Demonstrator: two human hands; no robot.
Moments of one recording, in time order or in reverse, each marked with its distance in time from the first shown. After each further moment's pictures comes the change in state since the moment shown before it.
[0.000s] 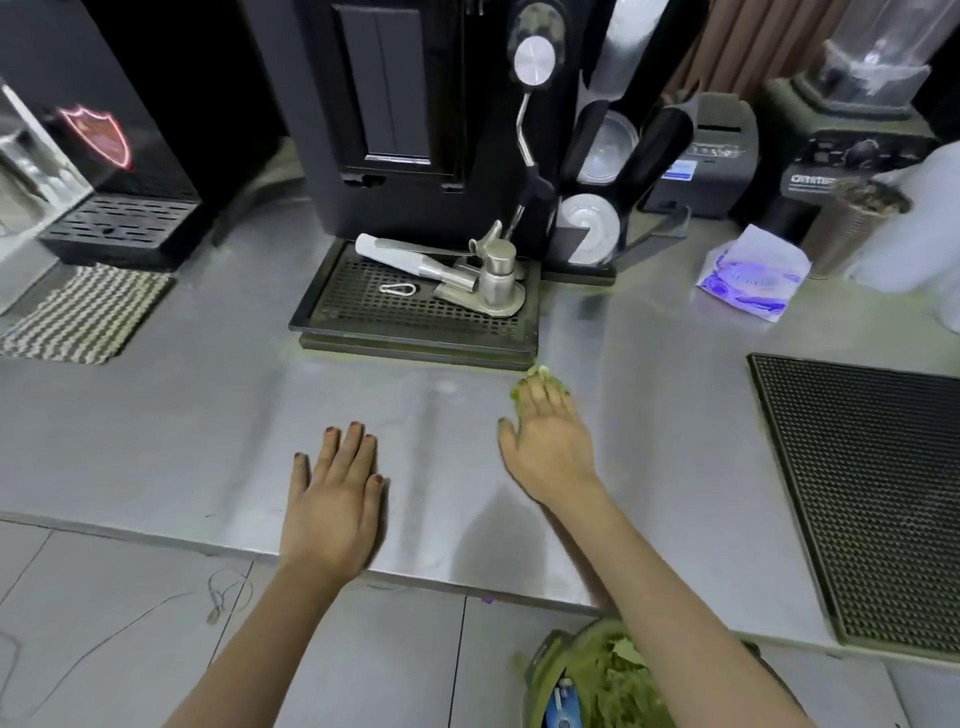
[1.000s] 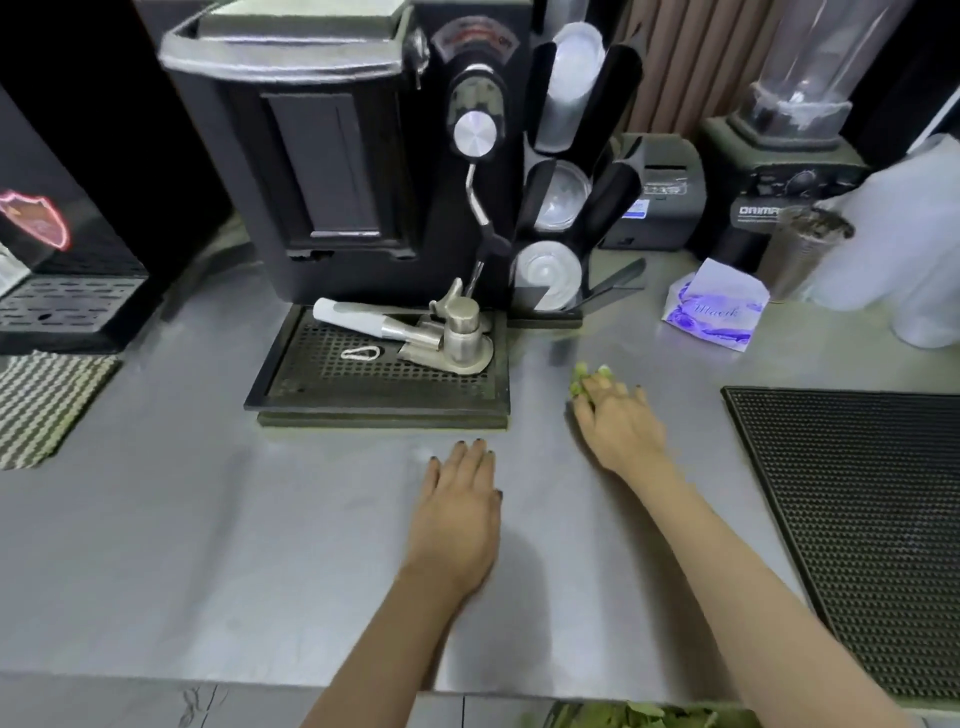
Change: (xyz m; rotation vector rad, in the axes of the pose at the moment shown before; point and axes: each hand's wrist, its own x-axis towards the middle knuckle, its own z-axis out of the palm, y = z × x) left_hand 0.071 0.115 0.018 -0.079 -0.071 0.289; right_hand 0.067 0.111 -0.028 -0.050 -0.031 0.206
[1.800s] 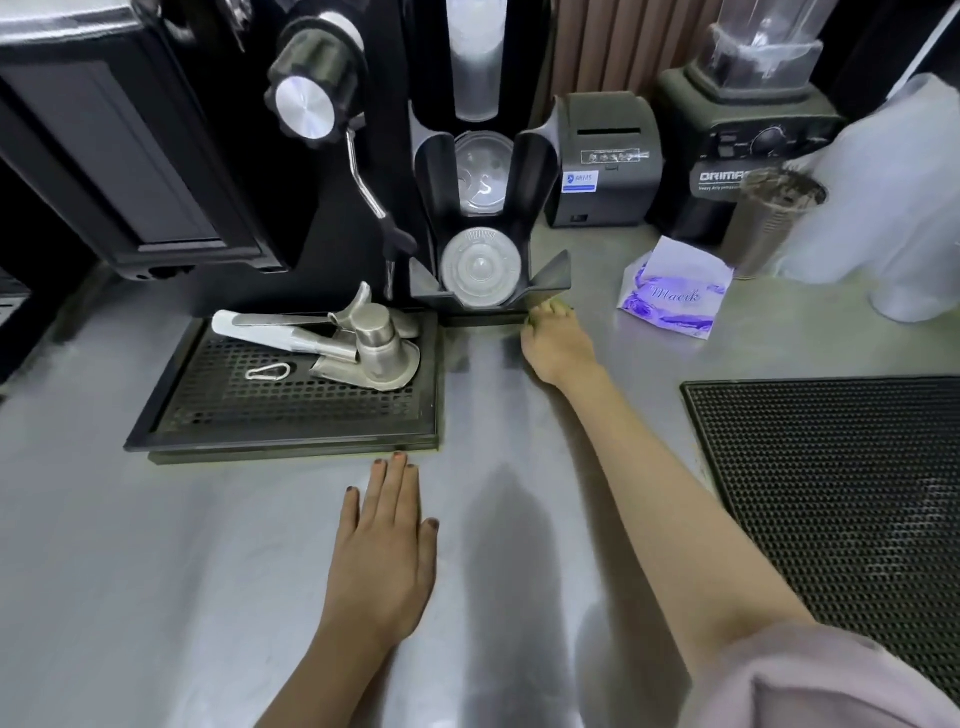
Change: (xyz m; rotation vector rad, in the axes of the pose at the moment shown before) left_hand 0.009 0.001 0.022 0.172 0.060 -0.039; right_hand 0.102 0.015 -0.019 0.202 -0.045 0.047
